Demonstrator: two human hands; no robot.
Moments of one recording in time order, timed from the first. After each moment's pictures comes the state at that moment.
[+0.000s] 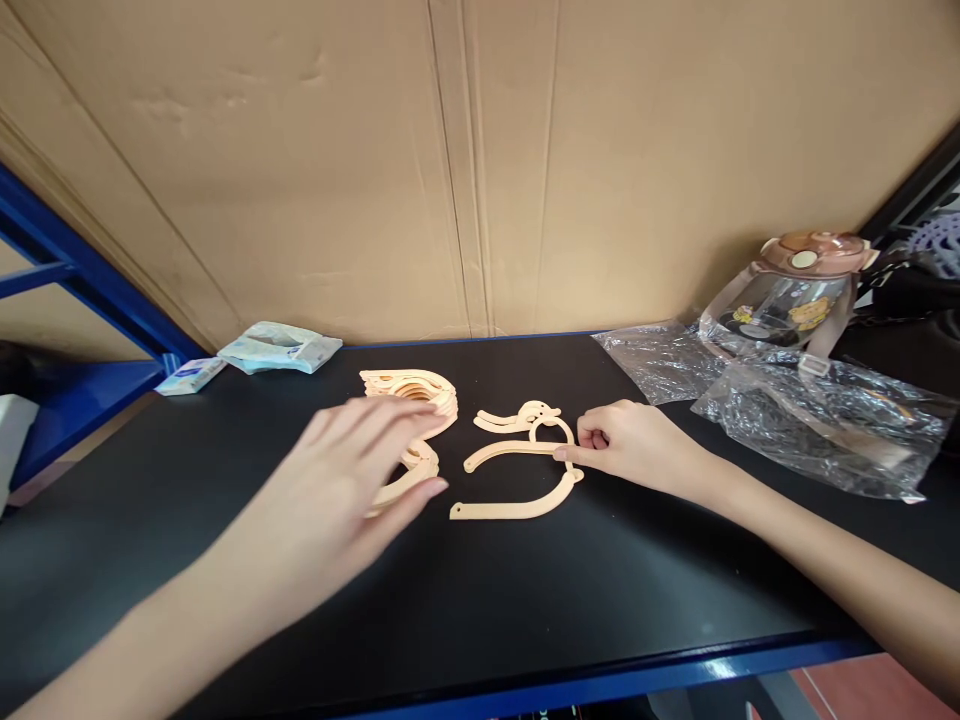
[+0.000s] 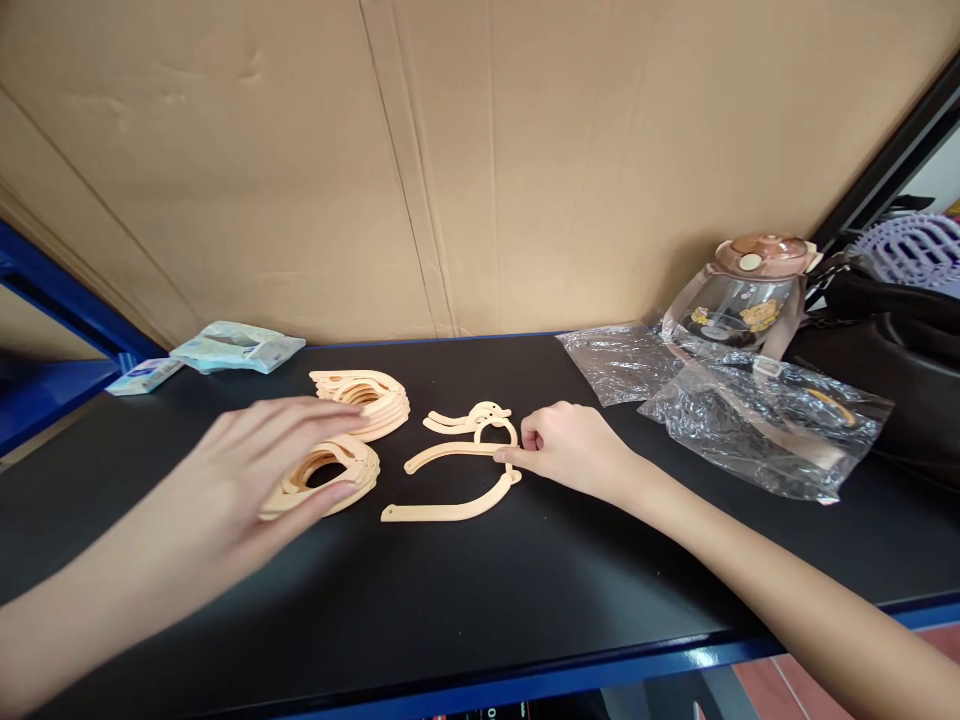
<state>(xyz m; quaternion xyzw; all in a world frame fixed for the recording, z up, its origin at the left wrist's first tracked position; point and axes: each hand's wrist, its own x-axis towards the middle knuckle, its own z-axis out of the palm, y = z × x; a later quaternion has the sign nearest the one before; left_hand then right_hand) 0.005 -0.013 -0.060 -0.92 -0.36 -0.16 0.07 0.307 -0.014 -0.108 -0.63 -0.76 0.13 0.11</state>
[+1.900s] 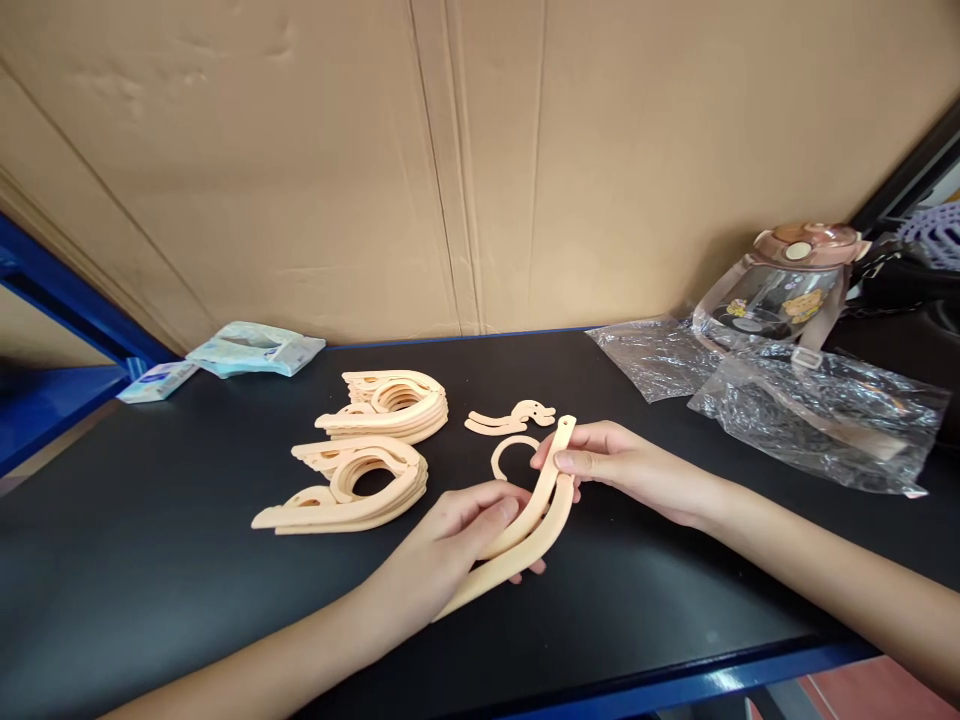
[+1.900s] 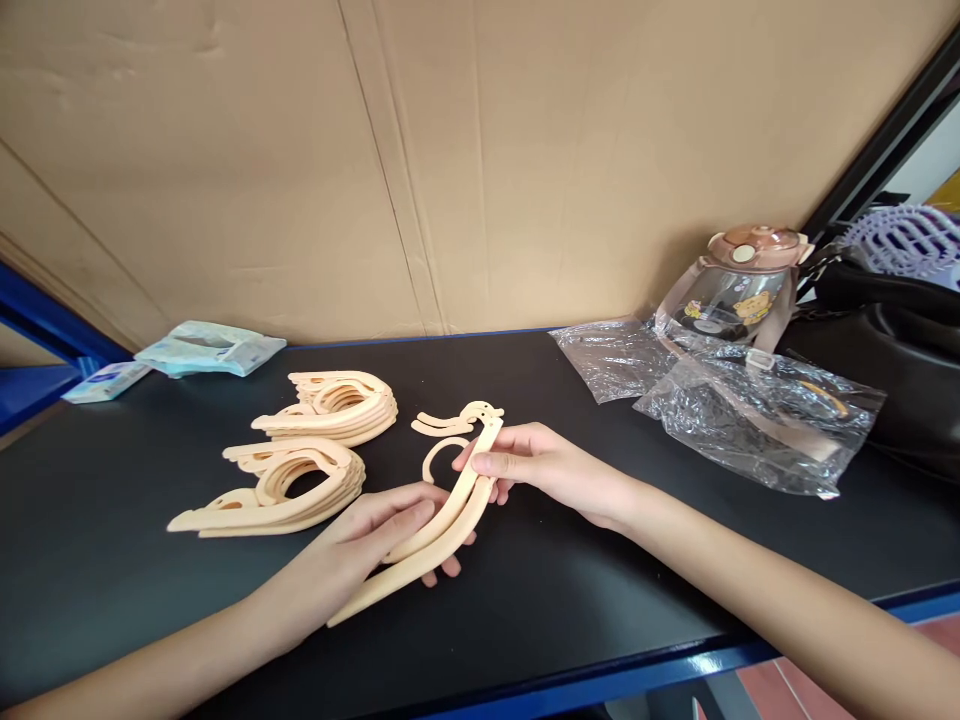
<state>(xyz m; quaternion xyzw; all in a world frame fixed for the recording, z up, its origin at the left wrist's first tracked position) 0.074 -0.031 -0.108 -0.59 -0.35 -0.18 -0.70 0.295 -0.026 -0.118 -0.39 -0.55 0.66 0.34</state>
